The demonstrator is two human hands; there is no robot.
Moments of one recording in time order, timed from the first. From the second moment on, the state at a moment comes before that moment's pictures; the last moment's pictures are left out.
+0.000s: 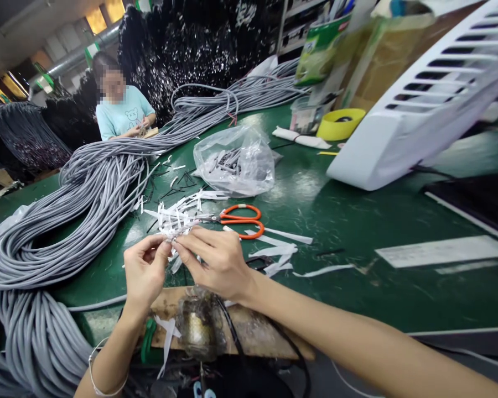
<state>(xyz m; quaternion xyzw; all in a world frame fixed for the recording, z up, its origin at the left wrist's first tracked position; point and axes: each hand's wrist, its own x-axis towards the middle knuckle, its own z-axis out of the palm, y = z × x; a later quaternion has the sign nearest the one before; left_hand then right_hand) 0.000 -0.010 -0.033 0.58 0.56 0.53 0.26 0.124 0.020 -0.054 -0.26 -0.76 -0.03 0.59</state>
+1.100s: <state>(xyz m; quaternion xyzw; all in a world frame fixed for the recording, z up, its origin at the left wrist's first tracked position) -0.007 0.001 -0.031 0.45 0.54 0.59 0.39 0.110 0.031 -0.048 -0.36 -0.59 0.47 0.56</state>
